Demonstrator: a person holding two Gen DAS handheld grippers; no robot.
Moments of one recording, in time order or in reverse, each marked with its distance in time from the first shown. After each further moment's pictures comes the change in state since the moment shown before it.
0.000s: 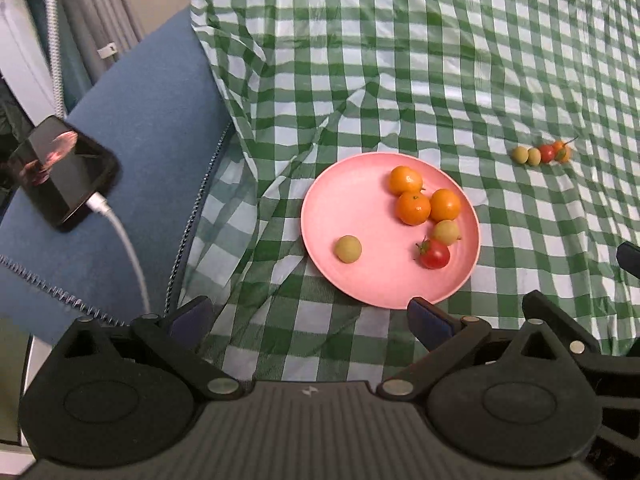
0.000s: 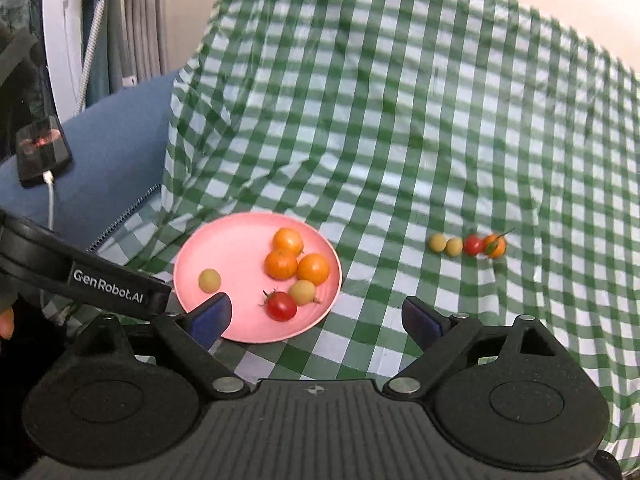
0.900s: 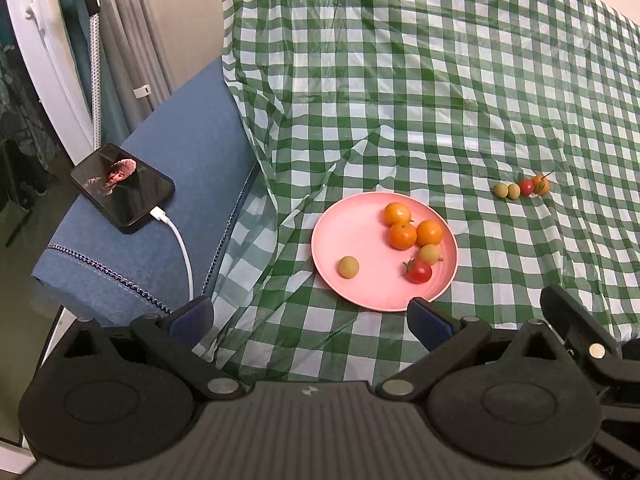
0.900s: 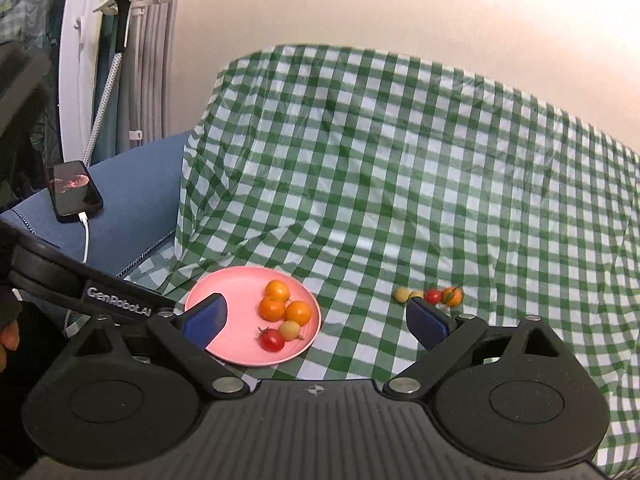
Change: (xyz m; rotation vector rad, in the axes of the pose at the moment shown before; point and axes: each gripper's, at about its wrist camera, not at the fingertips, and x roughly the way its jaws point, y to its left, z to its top) left arm -0.080 -0.009 -0.028 -0.015 -0.152 0.042; right arm -0.089 0.001 -0.011 -0.037 -0.197 -0.072
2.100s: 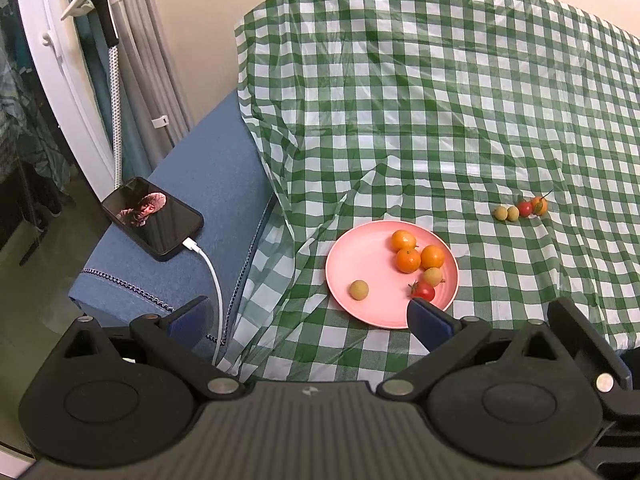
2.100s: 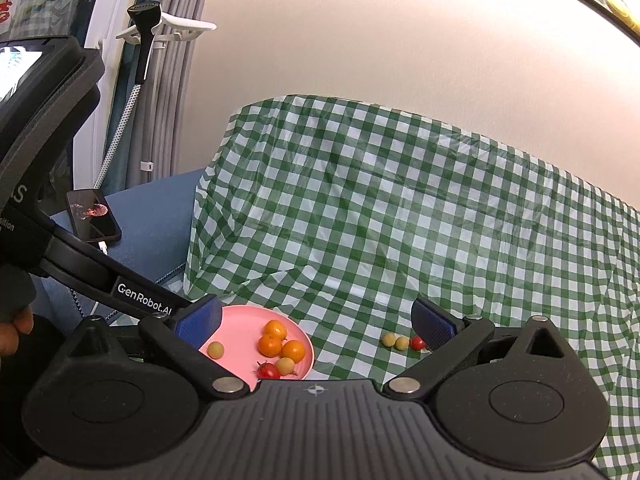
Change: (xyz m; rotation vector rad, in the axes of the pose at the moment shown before) left arm -0.037 0.010 0.004 0.009 -0.078 0.027; right arm -0.047 0.011 0.011 -0.067 -0.116 -0.004
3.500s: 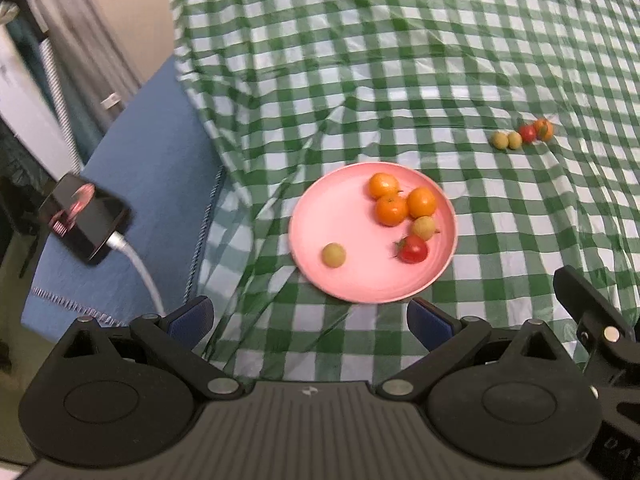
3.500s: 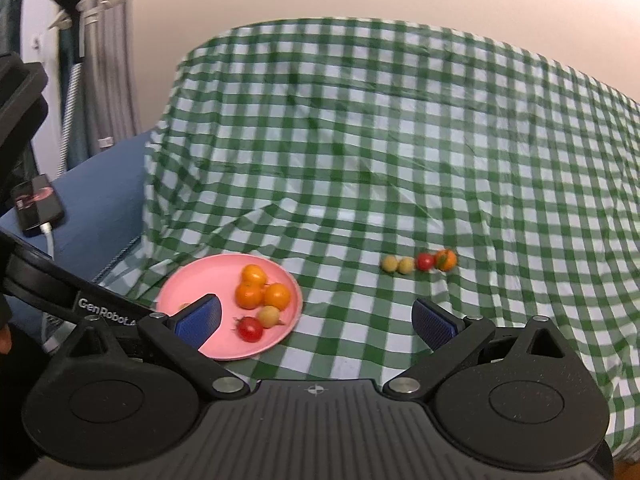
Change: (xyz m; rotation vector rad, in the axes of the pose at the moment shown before) left arm 0.084 -0.060 0.016 0.174 0.178 -0.005; right arm 0.090 -0.048 -0.048 0.226 0.190 -0.026
